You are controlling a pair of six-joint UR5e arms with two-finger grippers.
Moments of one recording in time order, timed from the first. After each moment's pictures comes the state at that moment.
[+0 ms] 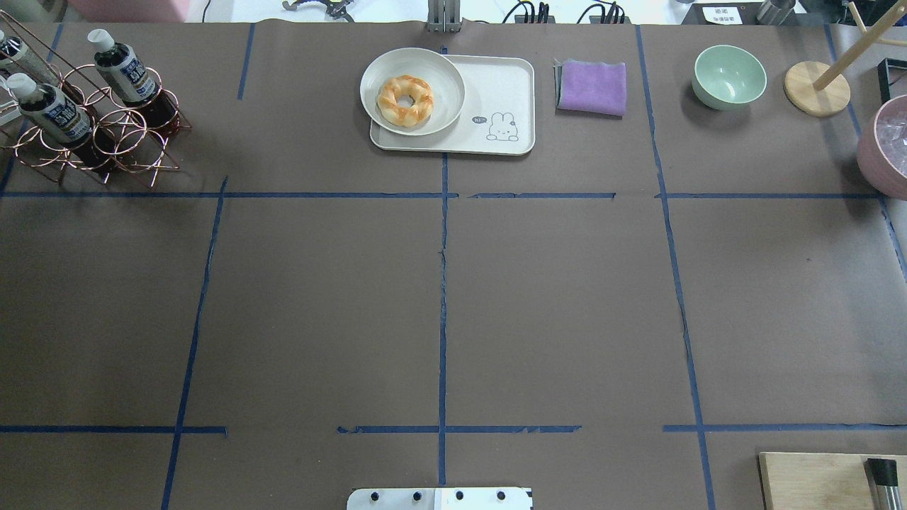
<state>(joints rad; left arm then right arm) -1.64 -1.47 -1.74 -1.57 -2.39 0.07 1.65 -1.70 1.76 -1.65 2.40 -0.10</state>
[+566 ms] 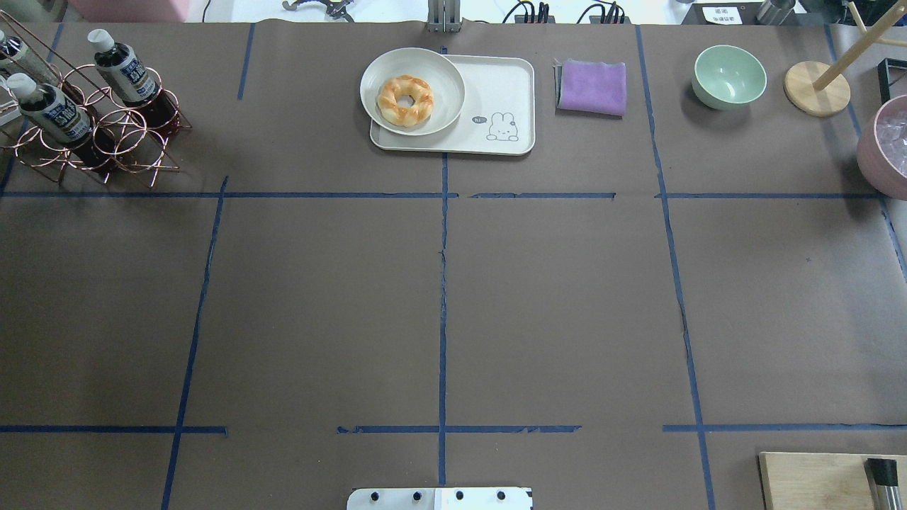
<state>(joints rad) -1.50 -1.48 -1.83 -1.90 -2.39 -0.23 1.65 -1.69 1.78 -1.65 2.40 -0.10</state>
